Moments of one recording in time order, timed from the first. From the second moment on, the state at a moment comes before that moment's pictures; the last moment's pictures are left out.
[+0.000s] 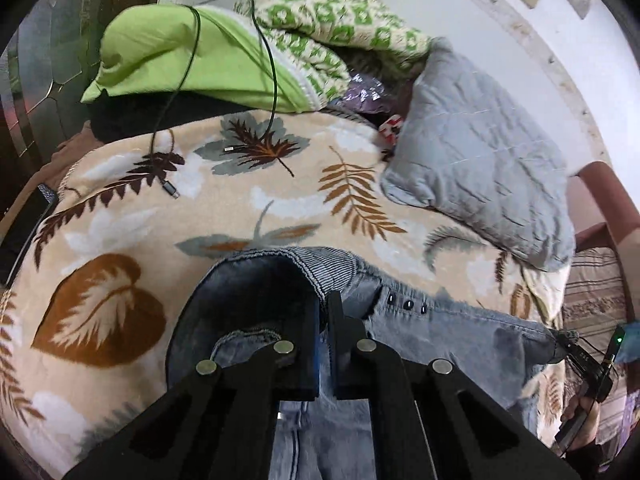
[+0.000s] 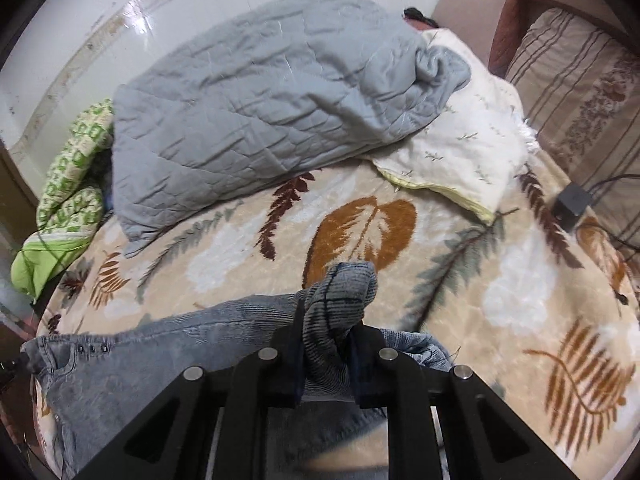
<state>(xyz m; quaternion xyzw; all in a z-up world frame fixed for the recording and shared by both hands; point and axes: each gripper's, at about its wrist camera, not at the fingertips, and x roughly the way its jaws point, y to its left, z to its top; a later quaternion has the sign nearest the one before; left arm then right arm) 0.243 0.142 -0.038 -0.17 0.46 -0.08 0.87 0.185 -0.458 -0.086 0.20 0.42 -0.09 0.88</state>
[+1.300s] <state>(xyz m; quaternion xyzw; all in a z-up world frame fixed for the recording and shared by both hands) 0.022 0.190 -0.074 -0.12 0.49 -0.02 0.87 -0.053 -0.496 -0.126 0.31 0.42 -0.04 0.85</state>
